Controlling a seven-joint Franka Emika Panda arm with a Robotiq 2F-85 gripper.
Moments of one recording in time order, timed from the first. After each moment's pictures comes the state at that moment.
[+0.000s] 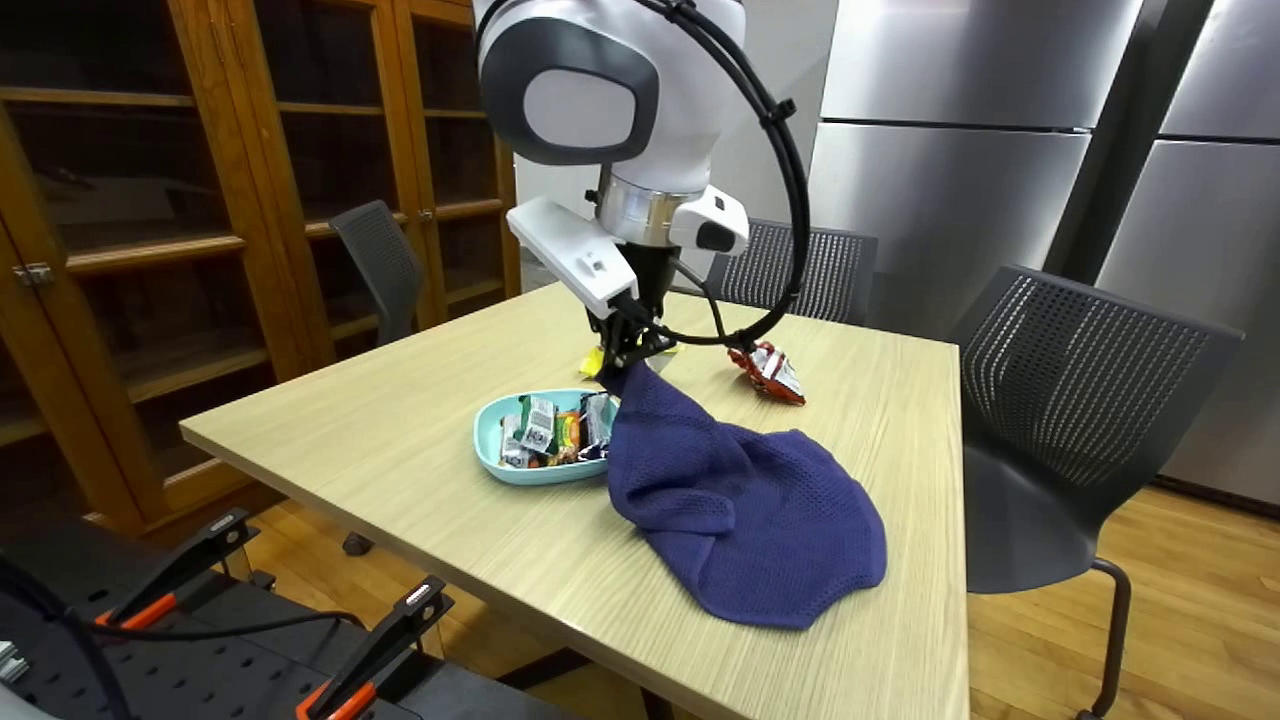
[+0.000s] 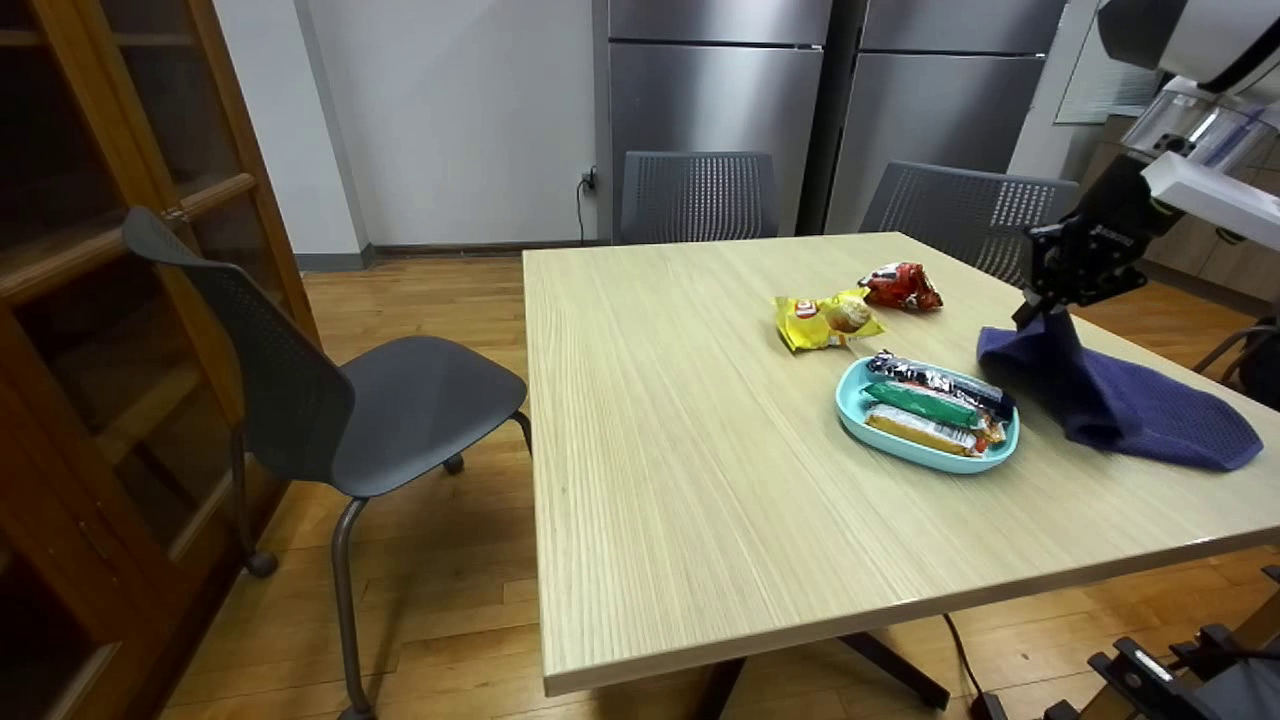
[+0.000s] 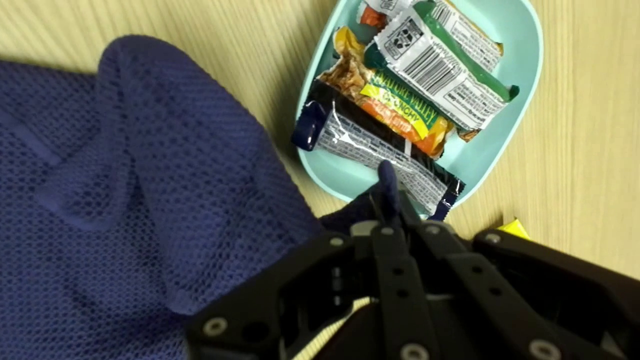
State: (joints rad) arm -0.35 0.18 -0.02 -2.45 0.67 2.66 -0.51
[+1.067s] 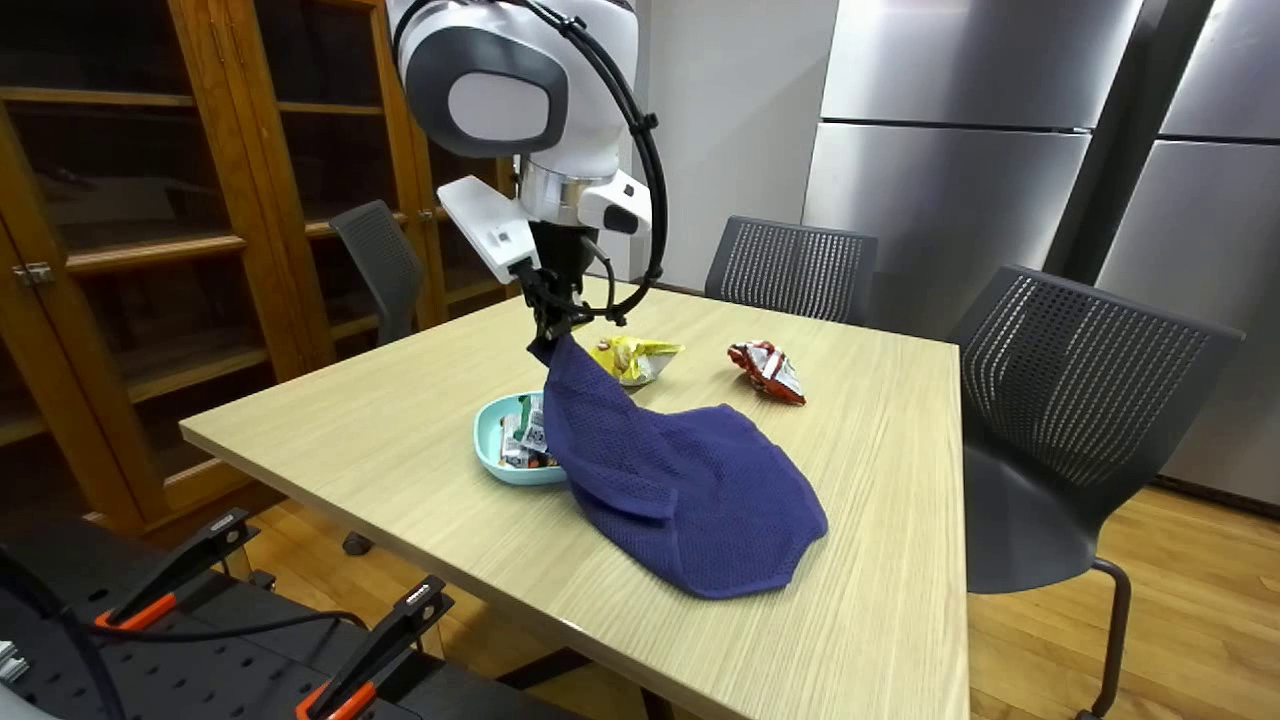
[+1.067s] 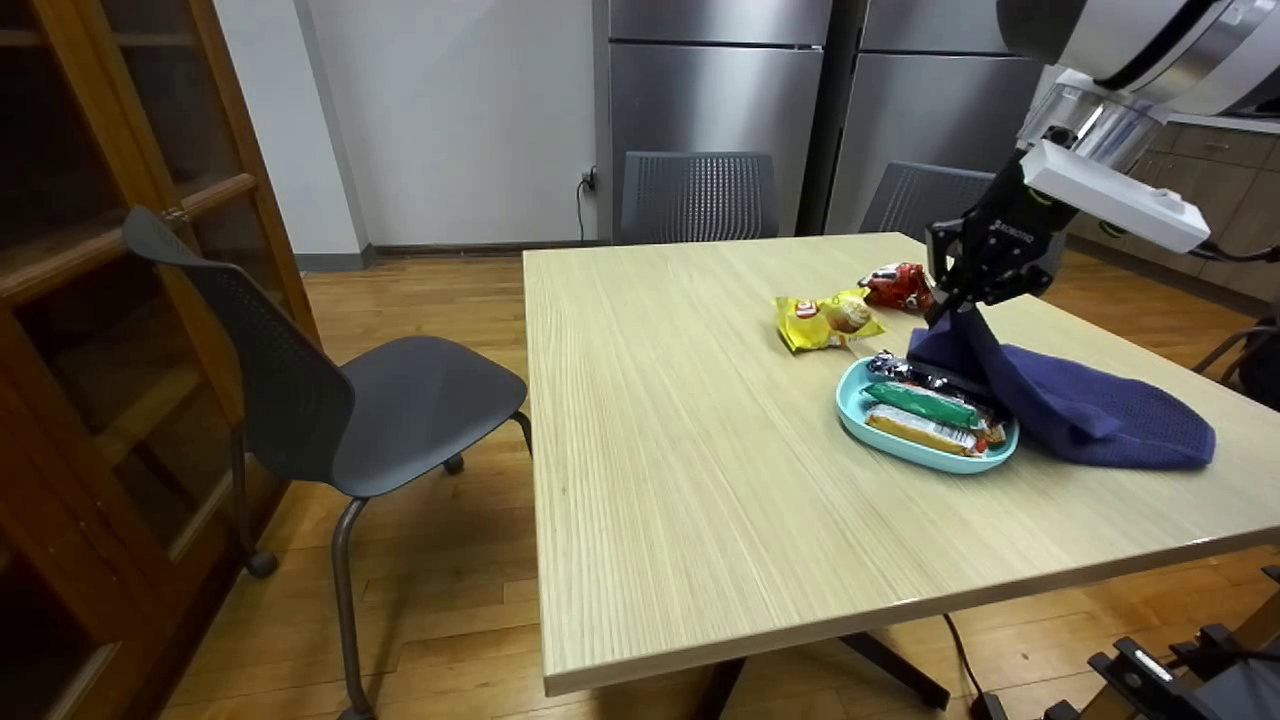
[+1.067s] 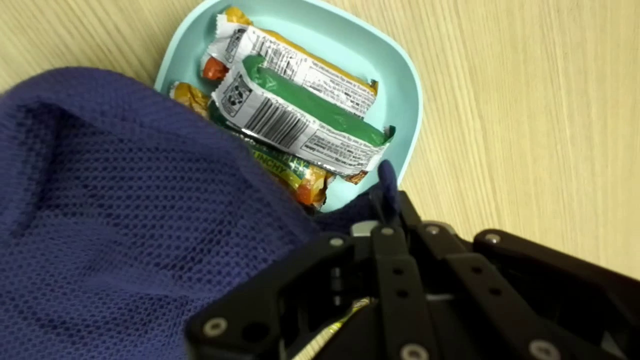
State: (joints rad) arm -0.14 0.18 -0.01 -2.45 0.71 2.71 -0.29
